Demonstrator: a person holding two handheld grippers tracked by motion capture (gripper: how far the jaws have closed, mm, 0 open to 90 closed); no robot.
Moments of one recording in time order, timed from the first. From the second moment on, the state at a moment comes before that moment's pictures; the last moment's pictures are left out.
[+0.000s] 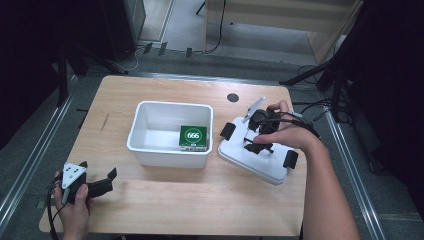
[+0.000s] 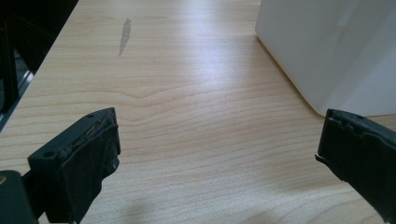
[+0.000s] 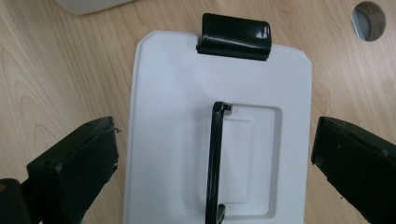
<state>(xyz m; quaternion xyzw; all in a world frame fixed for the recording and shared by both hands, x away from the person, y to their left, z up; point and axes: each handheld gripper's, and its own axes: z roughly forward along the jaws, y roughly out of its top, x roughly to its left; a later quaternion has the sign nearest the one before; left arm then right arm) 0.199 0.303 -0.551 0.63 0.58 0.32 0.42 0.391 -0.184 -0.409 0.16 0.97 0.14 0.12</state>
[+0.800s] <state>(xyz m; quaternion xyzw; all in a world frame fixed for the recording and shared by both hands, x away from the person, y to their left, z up) 0.199 0.301 -0.551 0.63 0.58 0.32 0.41 0.396 -0.212 -0.452 0.21 0.96 0.11 0.13</state>
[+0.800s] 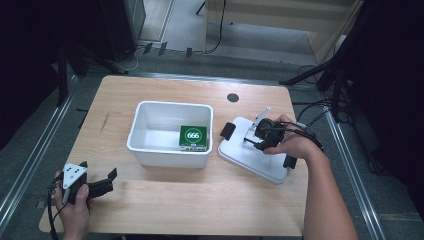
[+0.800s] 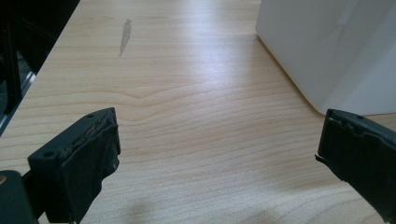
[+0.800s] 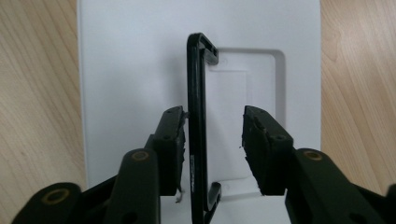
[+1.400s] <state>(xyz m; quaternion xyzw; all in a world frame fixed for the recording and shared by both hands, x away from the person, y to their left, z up) 0.199 0.301 -0.551 0.63 0.58 0.32 0.41 0.404 -0.224 -0.451 0.22 0.96 0.13 0.11</state>
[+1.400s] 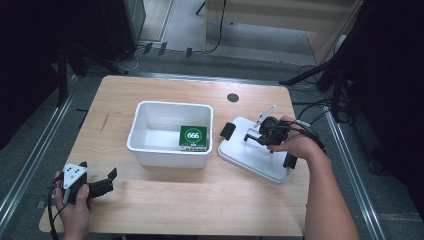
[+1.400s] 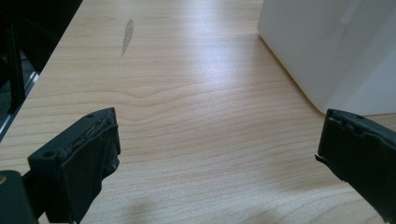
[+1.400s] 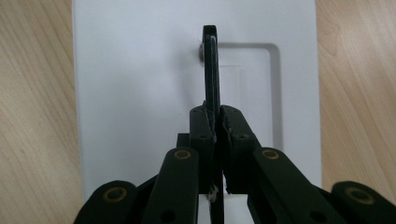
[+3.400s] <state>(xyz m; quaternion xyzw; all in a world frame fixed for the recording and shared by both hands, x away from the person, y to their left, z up) 0.199 0.302 -0.551 0.63 0.58 0.32 0.41 0.392 -0.239 -0.338 0.16 0.96 0.16 0.13</state>
